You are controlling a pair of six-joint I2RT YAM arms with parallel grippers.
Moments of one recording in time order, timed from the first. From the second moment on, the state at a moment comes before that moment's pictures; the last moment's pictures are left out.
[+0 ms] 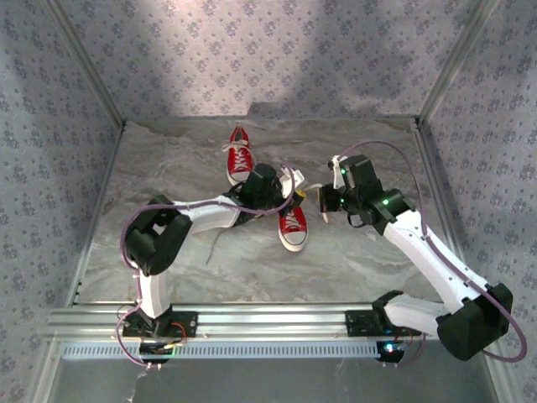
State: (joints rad) left arm -0.78 1.87 1.12 0.28 0.35 0.07; right arm 0.48 1.14 1.05 -0.68 -0.05 0.33
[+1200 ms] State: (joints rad) left arm -0.58 2.01 1.53 -0.33 0.70 -0.15; right arm 1.12 1.69 0.95 -0.13 0.30 0.37
